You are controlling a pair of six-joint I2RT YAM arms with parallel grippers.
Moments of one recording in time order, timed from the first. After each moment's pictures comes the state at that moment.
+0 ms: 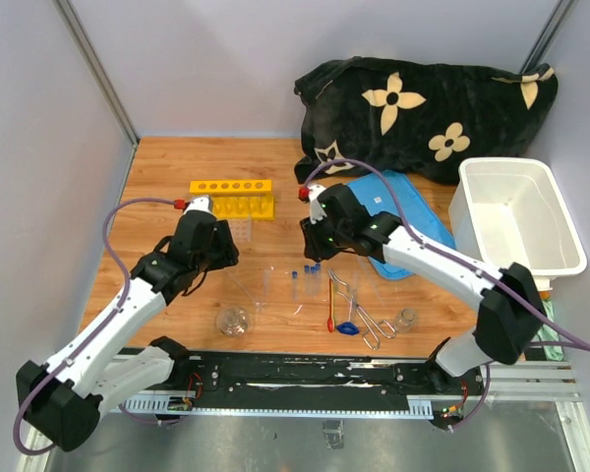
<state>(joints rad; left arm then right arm) -0.51 0.96 0.79 -0.56 -0.25 -0.56 0.78 1.46 1.14 -0.48 -0.11 0.18</state>
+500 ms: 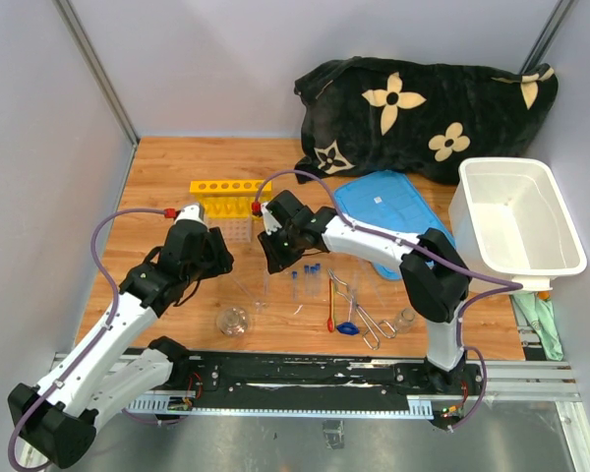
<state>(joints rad) -0.48 0.82 0.75 -0.64 -0.24 -0.59 0.89 1.92 1.47 -0.51 -0.26 0.22</state>
